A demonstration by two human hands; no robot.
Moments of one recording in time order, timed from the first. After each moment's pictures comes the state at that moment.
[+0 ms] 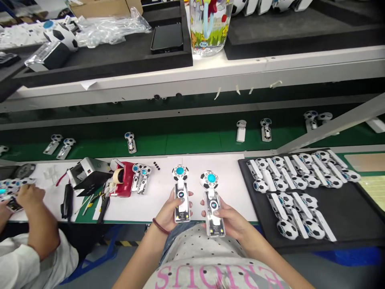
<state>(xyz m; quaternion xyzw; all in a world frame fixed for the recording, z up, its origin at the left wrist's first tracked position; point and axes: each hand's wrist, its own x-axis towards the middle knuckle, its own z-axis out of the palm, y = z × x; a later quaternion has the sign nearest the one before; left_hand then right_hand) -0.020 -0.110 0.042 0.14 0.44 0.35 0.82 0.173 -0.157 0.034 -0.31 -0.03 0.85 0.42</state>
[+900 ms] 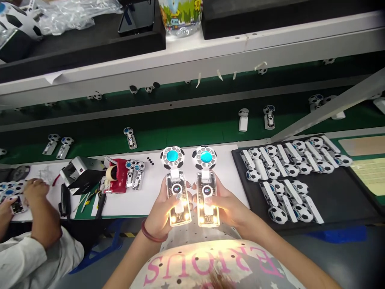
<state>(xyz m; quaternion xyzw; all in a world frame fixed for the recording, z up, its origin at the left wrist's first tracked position) 0.021 -0.116 0.109 0.24 0.44 0.36 0.79 0.193 -0.134 0.095 -0.27 -0.17 0.83 0.47</state>
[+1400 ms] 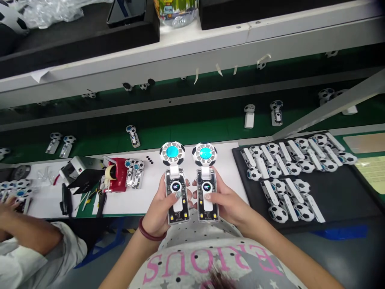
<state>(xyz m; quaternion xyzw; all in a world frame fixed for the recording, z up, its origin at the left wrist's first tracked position) 0.029 -0.104 0.114 0.22 0.41 0.39 0.80 0.200 -0.126 0.093 -0.30 -0.13 0.82 0.47</state>
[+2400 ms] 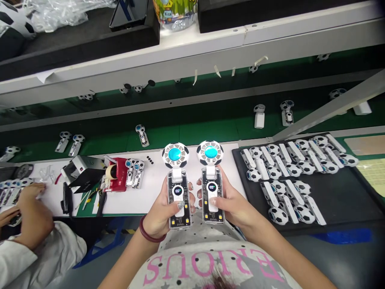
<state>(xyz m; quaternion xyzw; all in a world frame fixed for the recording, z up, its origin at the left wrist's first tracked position) 0.033 -0.114 0.114 0.24 0.37 0.35 0.83 0.211 -0.132 0.099 -0.29 -0.19 0.80 0.49</state>
